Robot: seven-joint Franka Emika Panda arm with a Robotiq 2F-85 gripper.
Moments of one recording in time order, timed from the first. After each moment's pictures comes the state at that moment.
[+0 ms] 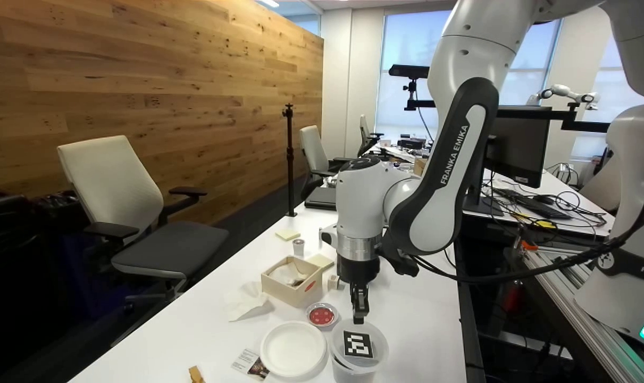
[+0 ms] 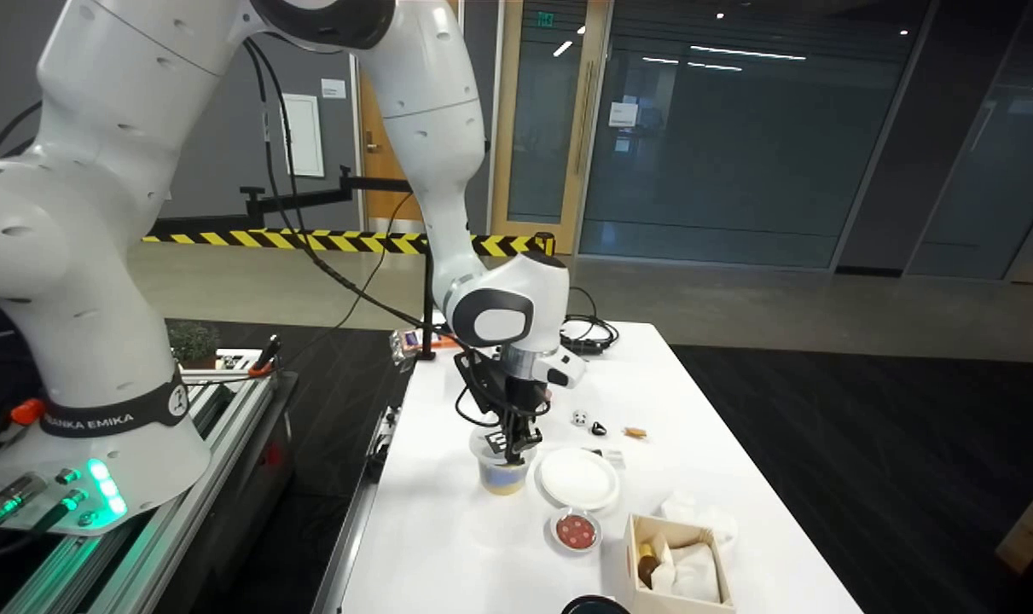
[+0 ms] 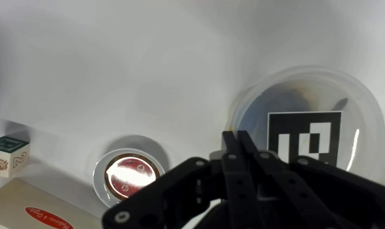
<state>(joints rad) 0.16 0.56 -0.01 -2.29 -0.08 2.82 0.00</state>
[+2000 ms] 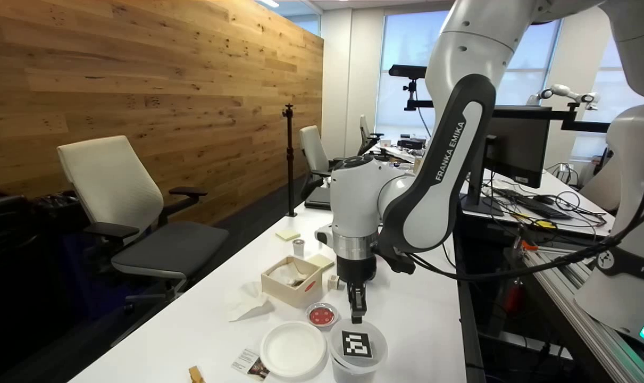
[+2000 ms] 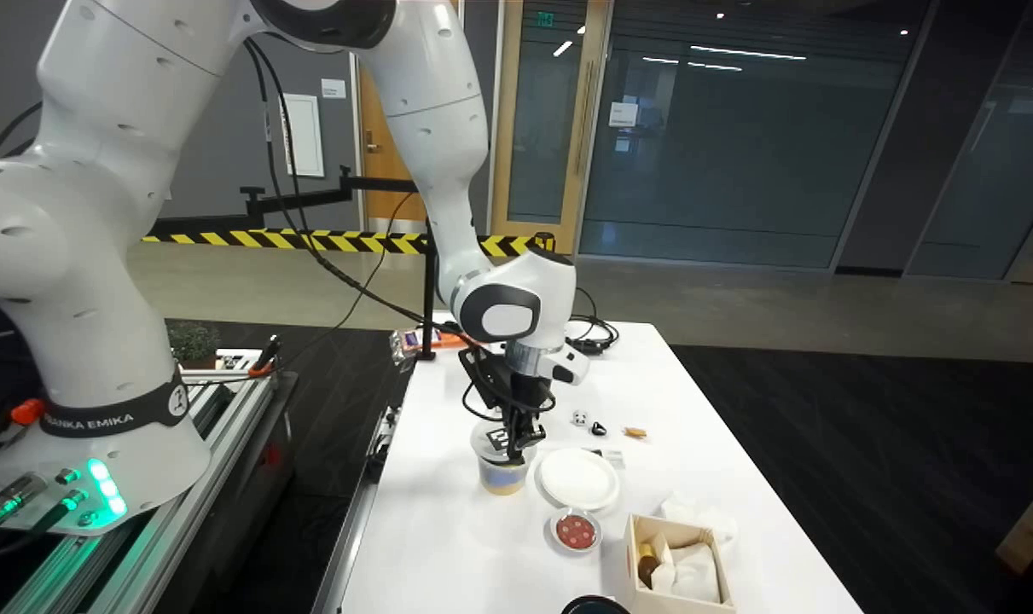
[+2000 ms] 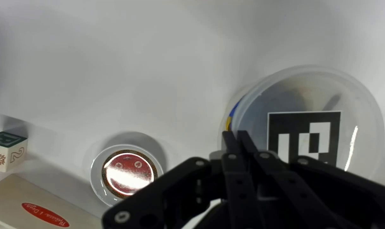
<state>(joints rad) 0.16 0.56 0.00 -2.26 -0.08 2.76 -0.01</state>
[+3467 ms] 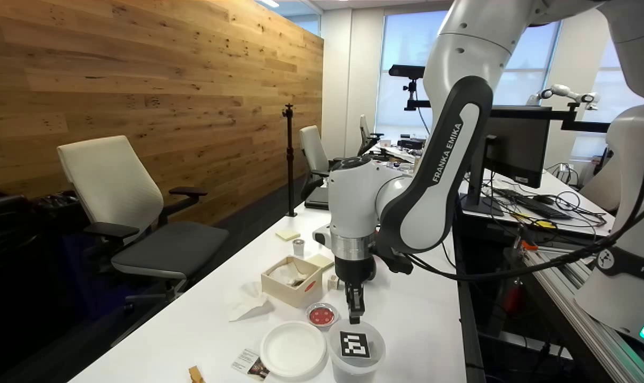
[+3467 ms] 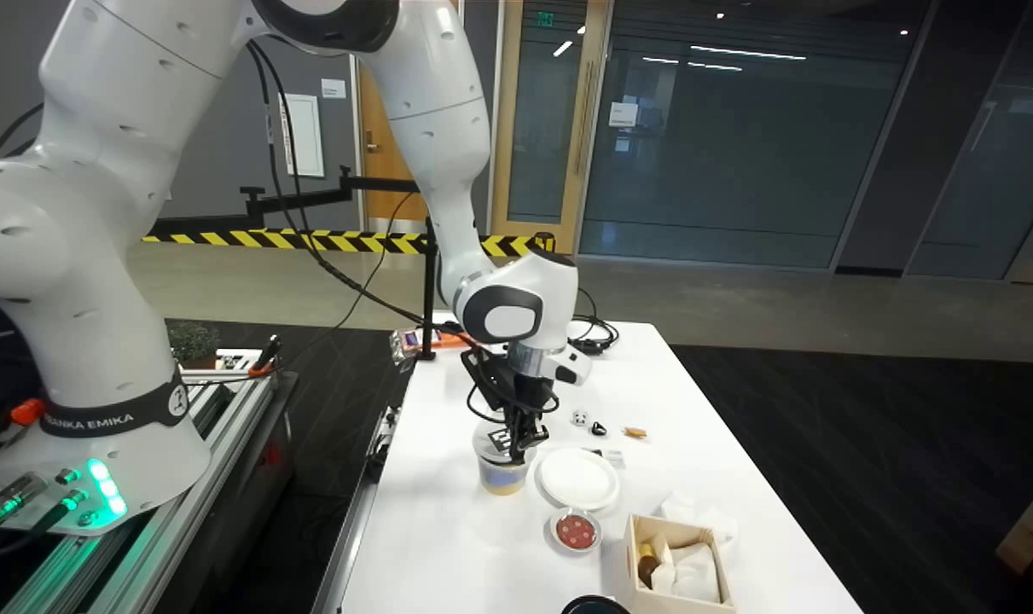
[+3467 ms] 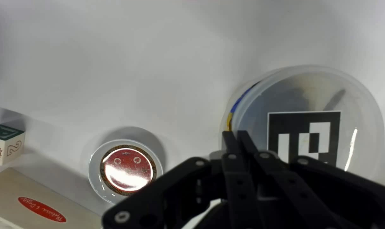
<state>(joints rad) 0.16 0.57 0.00 -2.24 -0.08 2.76 -0.03</state>
